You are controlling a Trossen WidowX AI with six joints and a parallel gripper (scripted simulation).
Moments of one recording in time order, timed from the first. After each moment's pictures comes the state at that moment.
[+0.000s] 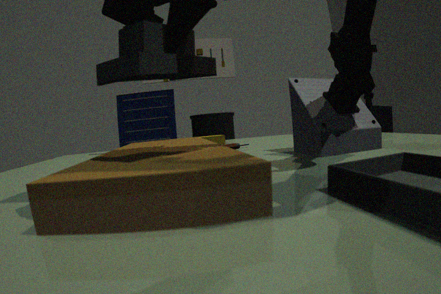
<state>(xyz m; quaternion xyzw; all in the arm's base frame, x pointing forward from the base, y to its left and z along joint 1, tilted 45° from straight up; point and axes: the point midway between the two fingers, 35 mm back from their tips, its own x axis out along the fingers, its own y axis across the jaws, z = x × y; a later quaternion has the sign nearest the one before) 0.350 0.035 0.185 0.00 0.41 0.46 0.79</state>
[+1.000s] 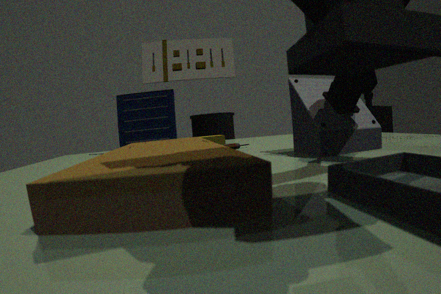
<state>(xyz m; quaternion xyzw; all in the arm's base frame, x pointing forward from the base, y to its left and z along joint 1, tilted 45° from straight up) 0.219 0.149 0.262 -0.14 0.25 0.61 0.74</state>
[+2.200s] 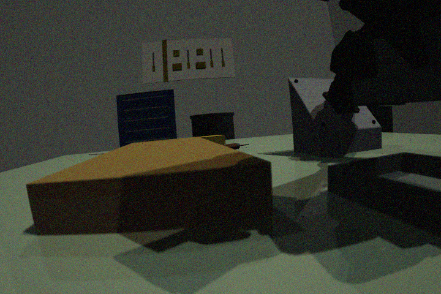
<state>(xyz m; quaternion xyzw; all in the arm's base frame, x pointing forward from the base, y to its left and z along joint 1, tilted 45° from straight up) 0.160 0.187 0.257 -0.18 0.18 0.66 0.70</state>
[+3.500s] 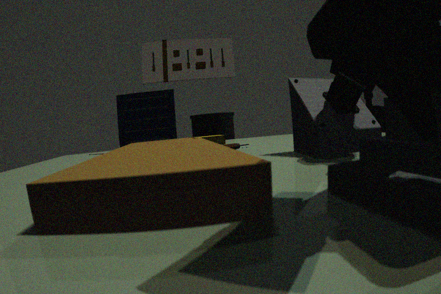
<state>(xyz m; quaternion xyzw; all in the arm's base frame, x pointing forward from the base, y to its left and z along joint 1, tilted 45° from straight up) 0.160 0.224 0.224 -0.18 0.17 0.66 0.71</state>
